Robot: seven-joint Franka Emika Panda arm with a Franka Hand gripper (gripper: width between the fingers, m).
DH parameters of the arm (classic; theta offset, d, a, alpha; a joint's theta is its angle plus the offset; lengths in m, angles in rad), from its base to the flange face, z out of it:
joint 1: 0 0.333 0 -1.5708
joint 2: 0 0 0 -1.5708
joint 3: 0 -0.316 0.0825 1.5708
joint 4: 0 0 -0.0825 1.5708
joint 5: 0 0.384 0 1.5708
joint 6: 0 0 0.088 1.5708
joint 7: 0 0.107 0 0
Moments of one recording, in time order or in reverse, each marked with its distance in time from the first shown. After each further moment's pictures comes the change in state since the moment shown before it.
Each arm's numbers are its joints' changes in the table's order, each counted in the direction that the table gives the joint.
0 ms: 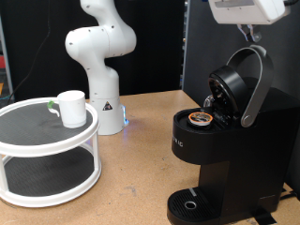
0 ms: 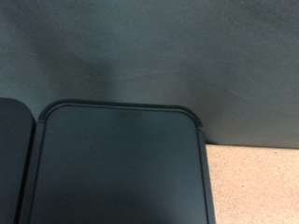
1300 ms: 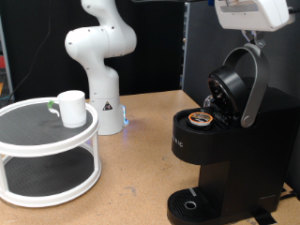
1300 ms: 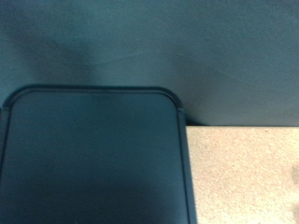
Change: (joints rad) arm -0.037 0.044 -0.034 -0.026 -0.050 0.030 0.070
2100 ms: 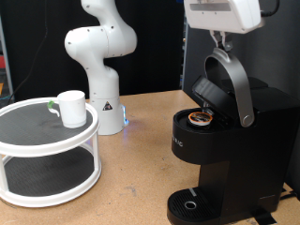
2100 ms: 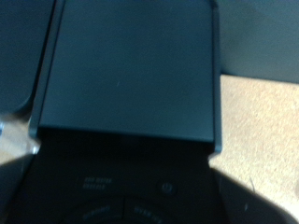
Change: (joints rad) arm -0.045 -0.030 0.077 -0.009 -0.102 -0.171 -0.163
